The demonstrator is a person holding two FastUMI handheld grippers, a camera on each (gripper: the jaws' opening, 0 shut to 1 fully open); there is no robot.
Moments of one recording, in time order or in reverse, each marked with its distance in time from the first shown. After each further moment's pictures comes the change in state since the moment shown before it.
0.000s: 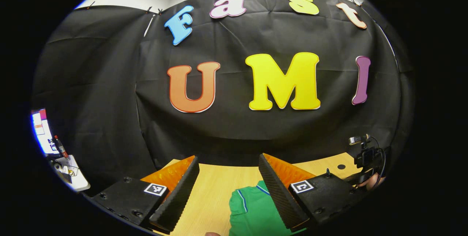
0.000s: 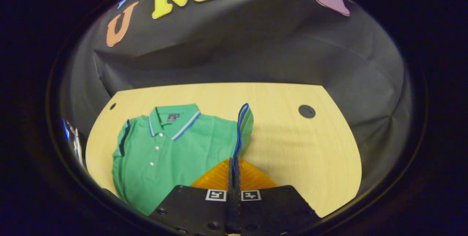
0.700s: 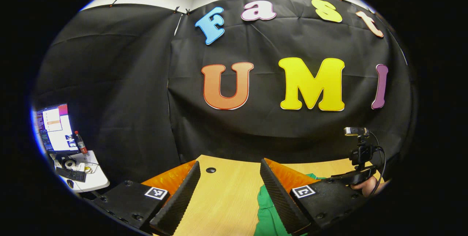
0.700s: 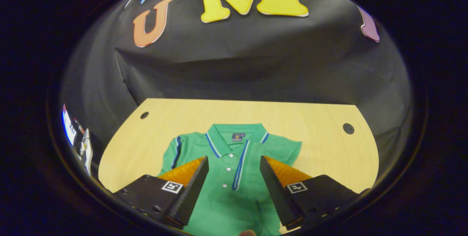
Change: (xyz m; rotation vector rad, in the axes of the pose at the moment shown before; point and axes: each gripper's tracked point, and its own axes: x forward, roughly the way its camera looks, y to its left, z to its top) left arm -0.041 0.077 -0.016 -0.032 0.054 0.115; right arm -0.030 0.151 0.027 -0.046 -0.109 0.117
